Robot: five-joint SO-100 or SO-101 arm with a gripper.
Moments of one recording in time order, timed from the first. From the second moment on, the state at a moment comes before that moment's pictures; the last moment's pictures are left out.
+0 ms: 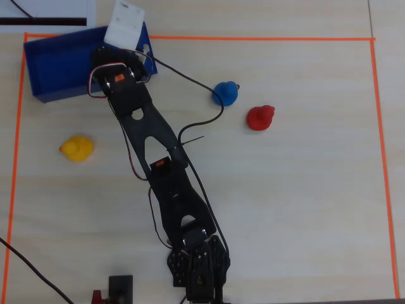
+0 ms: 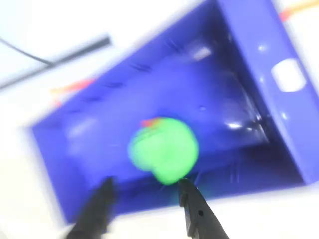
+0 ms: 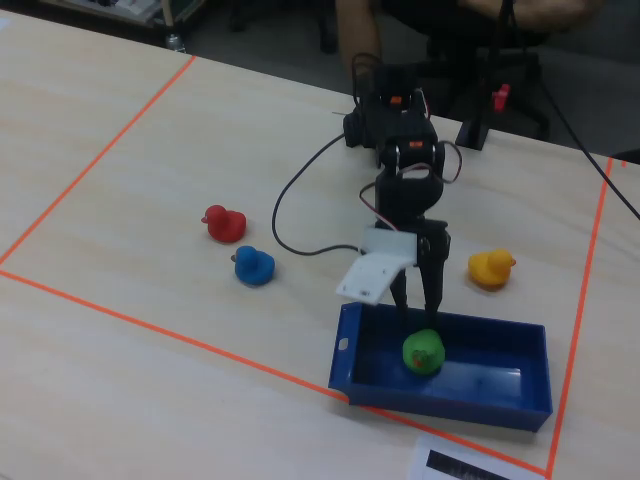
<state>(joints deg) -20.7 47.7 27.7 65.9 -44.6</state>
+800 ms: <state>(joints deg) -12.9 156.5 139.0 62.1 -62.0</state>
